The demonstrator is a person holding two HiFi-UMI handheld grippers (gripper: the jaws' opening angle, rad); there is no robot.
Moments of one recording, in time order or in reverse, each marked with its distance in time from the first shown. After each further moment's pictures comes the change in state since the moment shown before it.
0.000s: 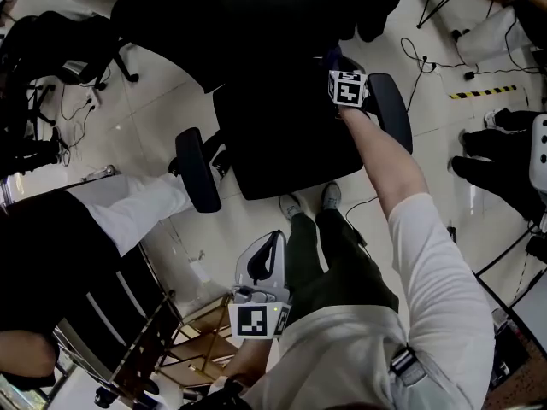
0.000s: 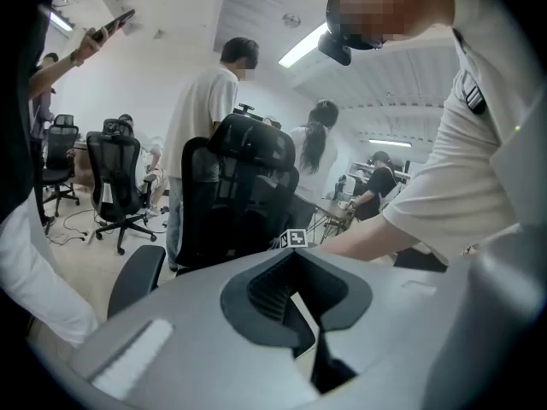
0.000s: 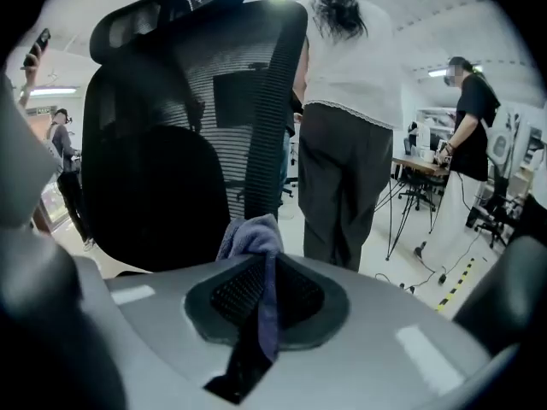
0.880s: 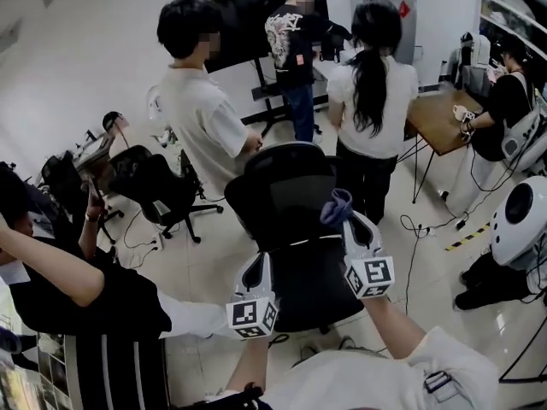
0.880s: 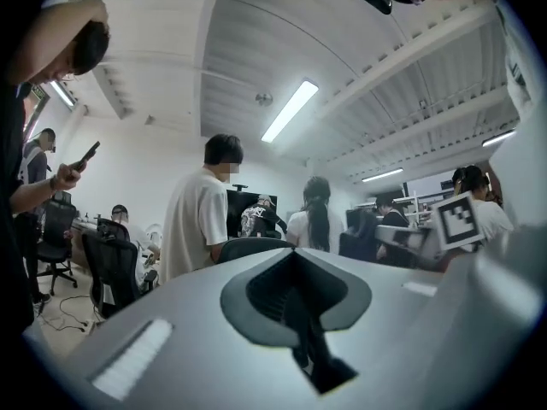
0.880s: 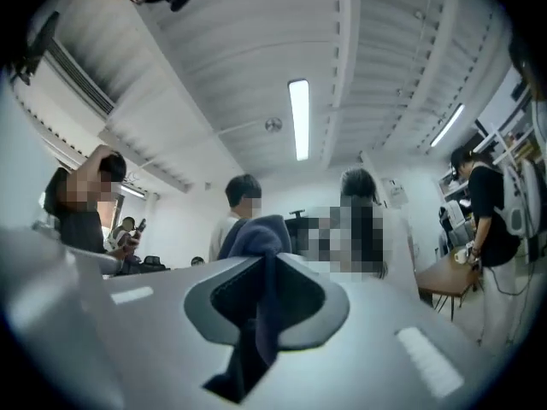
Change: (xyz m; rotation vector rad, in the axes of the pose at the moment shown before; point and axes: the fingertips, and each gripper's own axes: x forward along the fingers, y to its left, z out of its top) left arm -0.307 -0.103 0.074 0.240 -0.504 0.023; right arm -0.763 0.144 0.018 -0.113 -1.007 0.363
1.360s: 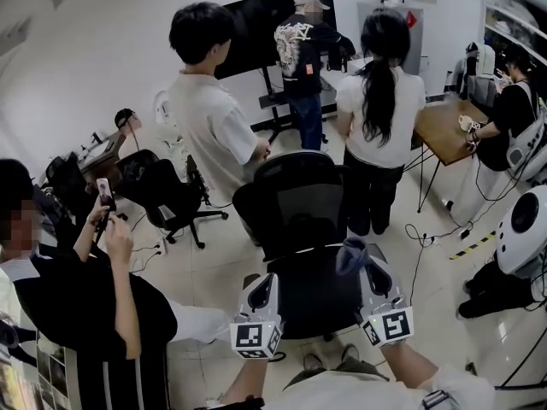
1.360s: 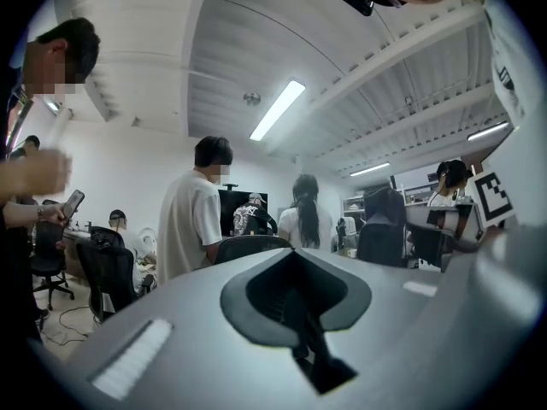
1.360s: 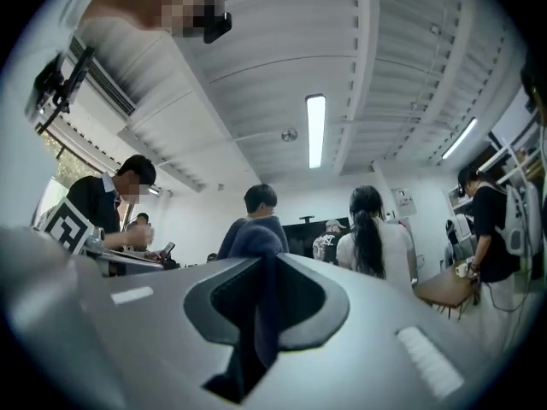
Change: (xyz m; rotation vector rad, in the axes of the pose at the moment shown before) left arm -0.046 0.012 0.005 0.058 -0.003 -0.071; right arm -0.082 0.077 0.049 -0.093 -0.132 0.056
